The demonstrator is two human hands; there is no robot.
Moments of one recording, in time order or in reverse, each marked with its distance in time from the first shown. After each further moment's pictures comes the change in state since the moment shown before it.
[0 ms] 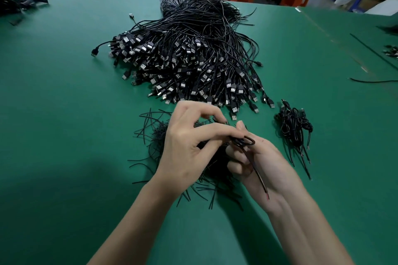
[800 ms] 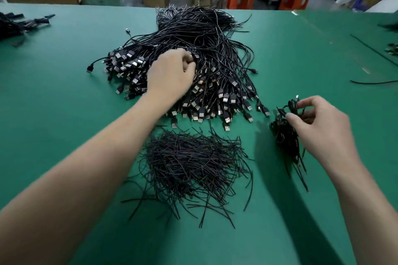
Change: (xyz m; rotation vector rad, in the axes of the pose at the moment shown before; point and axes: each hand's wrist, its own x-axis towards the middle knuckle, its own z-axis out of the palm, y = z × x) left_hand 0.152 -0.081 0.011 0.556 -0.120 -0.382; right_hand 0.046 -0.101 -0.106 -1.423 0.646 -0.482
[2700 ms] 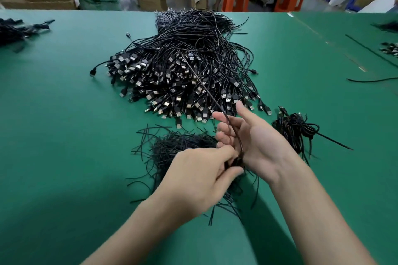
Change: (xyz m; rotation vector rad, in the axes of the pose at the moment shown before) left_hand -0.177 0.034 -0.032 -0.171 -0.404 0.336; right_hand -0.054 -0.098 0.047 1.347 -0.824 0.577
